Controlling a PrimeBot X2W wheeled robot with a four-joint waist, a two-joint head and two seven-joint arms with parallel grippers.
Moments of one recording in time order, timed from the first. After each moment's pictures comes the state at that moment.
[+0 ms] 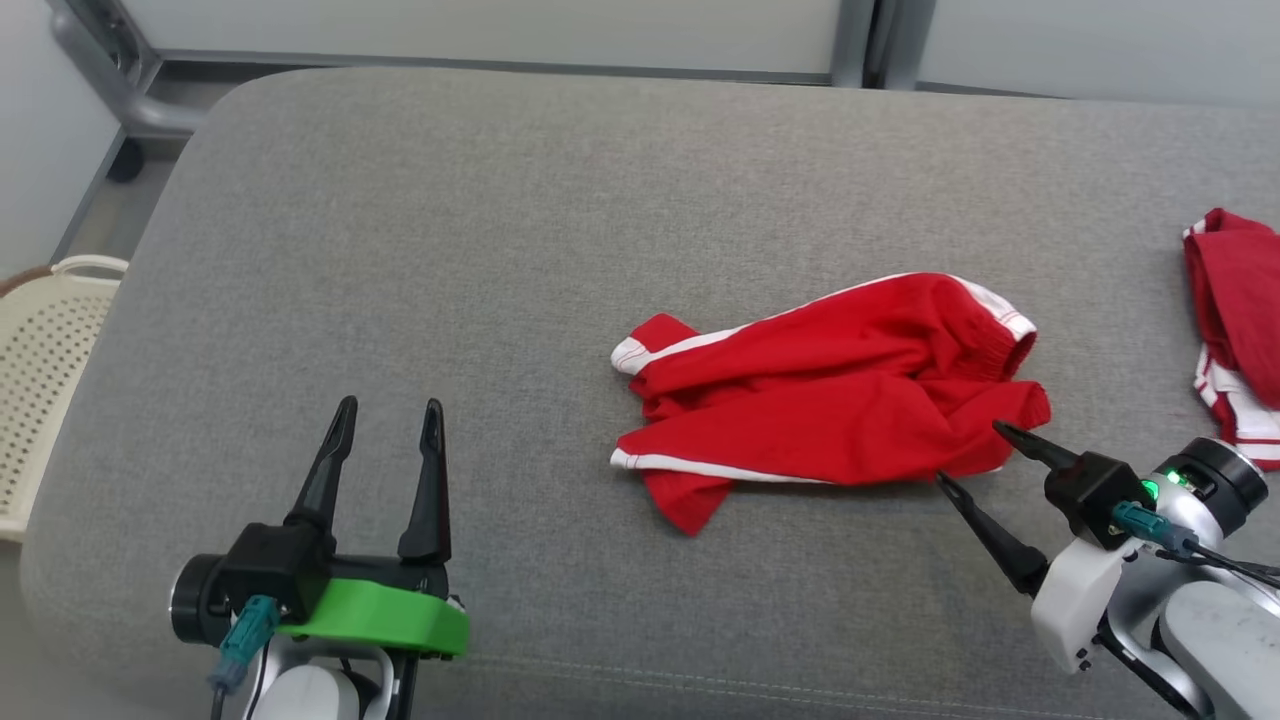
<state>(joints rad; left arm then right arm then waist) -0.10 0.06 -0.14 0.14 -0.21 -0.08 -0.26 -0.28 -0.64 0.60 0.20 0.33 0.13 -0.11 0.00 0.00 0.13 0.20</state>
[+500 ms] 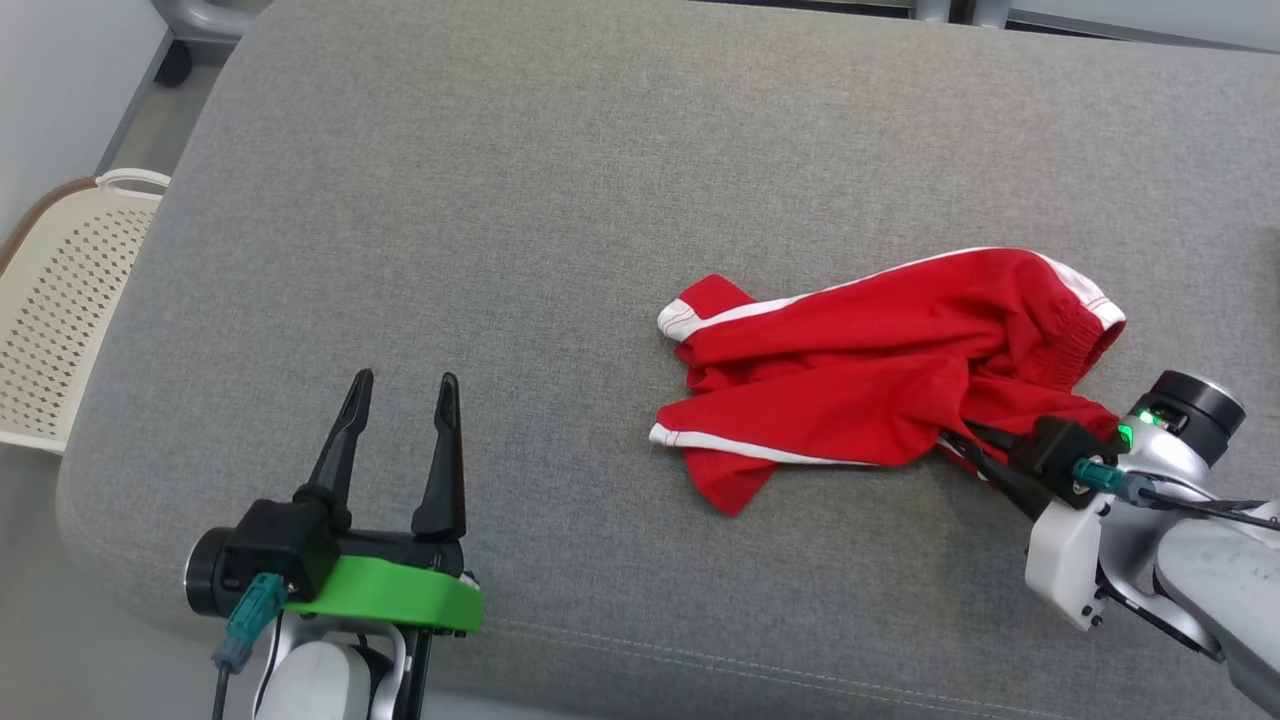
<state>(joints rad) -0.13 0.05 -0.17 0.13 -0.24 -0.07 -0.26 -0.51 -0.77 0.92 0.21 0.35 0.13 -0.05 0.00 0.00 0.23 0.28</state>
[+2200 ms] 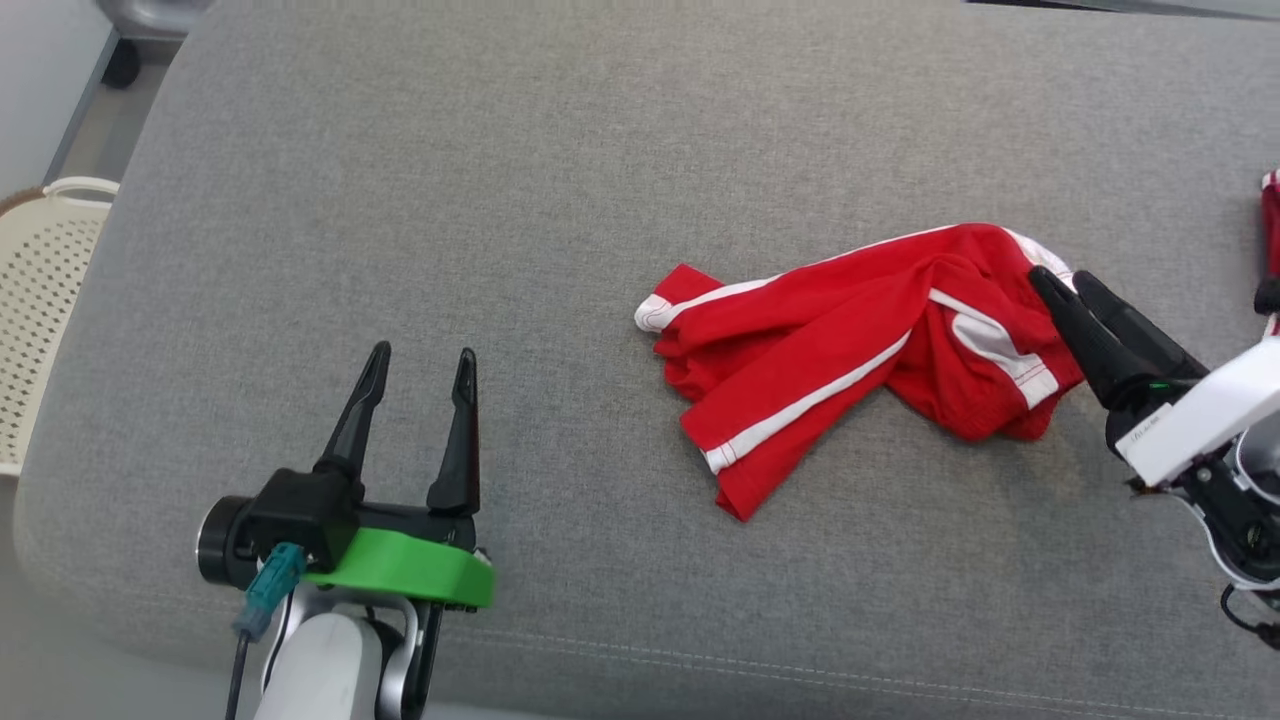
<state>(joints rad) -0.20 0.05 -0.21 0.17 -0.23 -0.06 -0.26 -0.52 -0.83 0.73 0.10 1.49 0.13 -0.19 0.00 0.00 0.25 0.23</state>
